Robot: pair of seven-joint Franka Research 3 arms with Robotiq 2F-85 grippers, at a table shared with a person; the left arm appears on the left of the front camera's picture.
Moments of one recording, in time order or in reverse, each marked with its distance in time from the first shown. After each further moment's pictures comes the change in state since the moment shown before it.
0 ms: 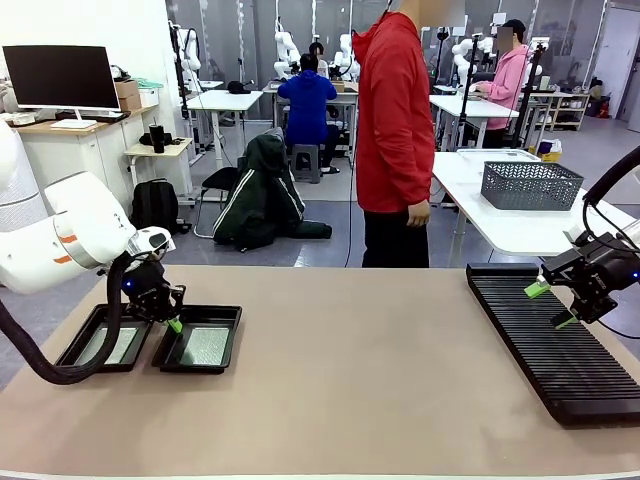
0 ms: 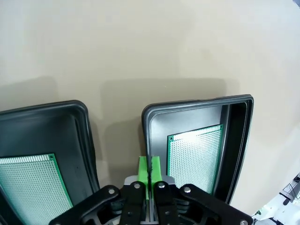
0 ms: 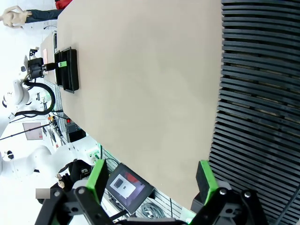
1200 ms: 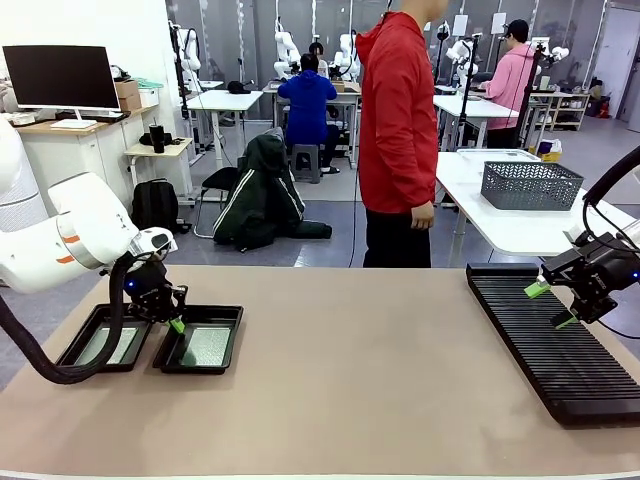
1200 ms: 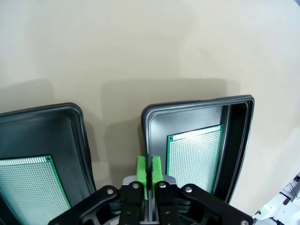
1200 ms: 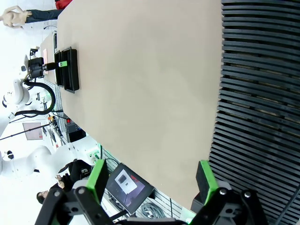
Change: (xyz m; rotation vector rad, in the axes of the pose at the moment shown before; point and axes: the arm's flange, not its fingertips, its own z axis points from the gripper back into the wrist) left arm 0.001 -0.003 -0.002 0.000 0.004 -0.004; right arm 0.000 0.000 0.000 0.000 0.000 0.000
